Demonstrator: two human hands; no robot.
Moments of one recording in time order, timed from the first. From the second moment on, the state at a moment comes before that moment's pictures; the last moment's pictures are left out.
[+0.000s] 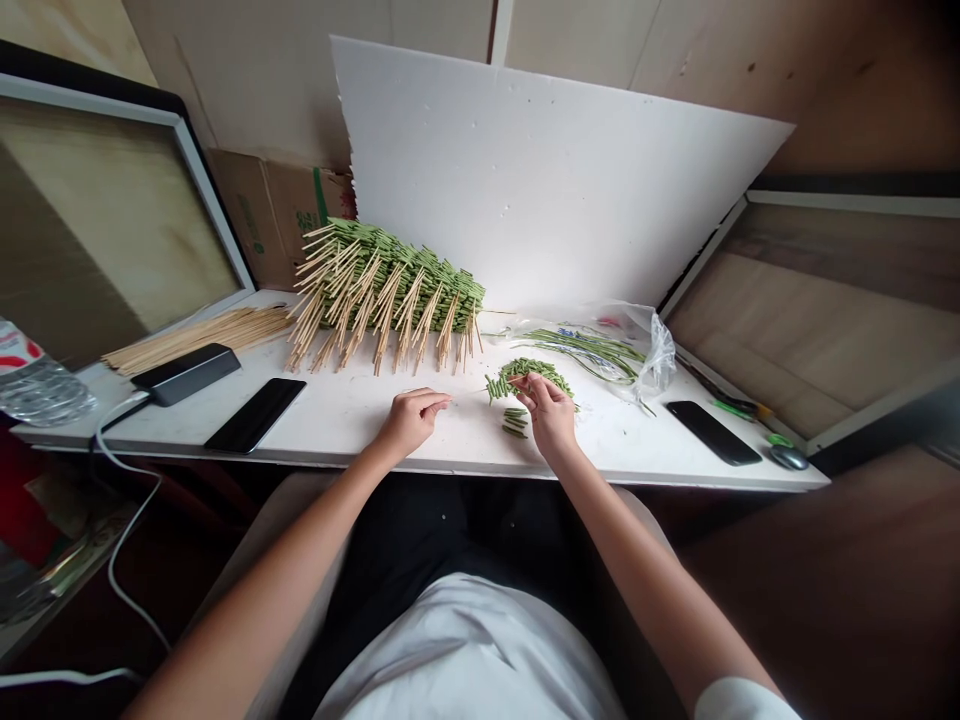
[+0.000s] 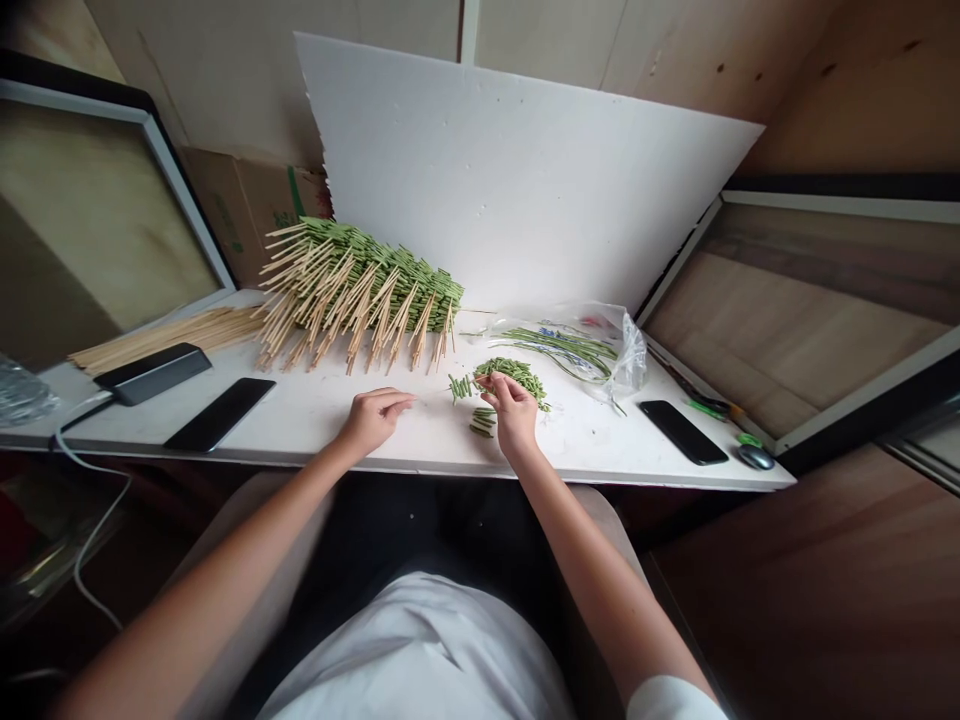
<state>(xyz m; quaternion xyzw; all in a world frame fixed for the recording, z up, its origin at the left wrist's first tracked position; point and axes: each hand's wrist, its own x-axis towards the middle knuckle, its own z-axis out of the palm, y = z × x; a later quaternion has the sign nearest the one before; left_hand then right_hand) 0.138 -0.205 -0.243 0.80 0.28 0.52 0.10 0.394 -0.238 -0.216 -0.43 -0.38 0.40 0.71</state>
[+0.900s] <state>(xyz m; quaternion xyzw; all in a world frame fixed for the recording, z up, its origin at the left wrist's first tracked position) 0.139 -0.205 -0.243 0.76 0.33 0.54 0.13 0.424 -0.237 -0.204 -0.47 -0.65 0.30 0.52</state>
